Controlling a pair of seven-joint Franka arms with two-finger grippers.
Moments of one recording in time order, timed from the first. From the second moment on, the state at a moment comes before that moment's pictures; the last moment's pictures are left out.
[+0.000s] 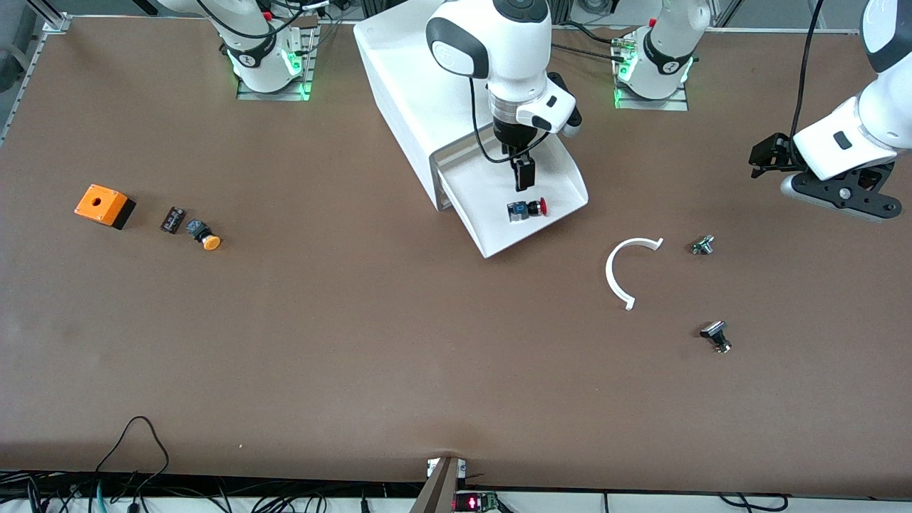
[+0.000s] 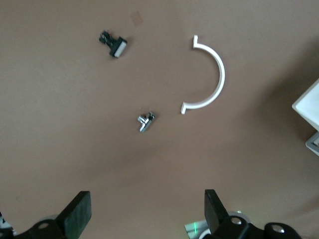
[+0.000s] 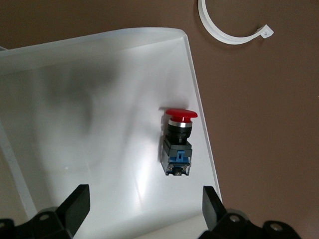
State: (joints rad) left arm 0.10 0.01 -0.15 -1.70 0.10 1.52 0.29; right arm 0.95 0.65 0.05 -1.19 -0.14 1.98 -0.80
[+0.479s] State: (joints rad) left arm 0.10 0.01 -0.13 -1.69 0.09 1.55 0.04; right arm 0.94 0.71 0.05 -1.19 -0.14 2.05 -0.80
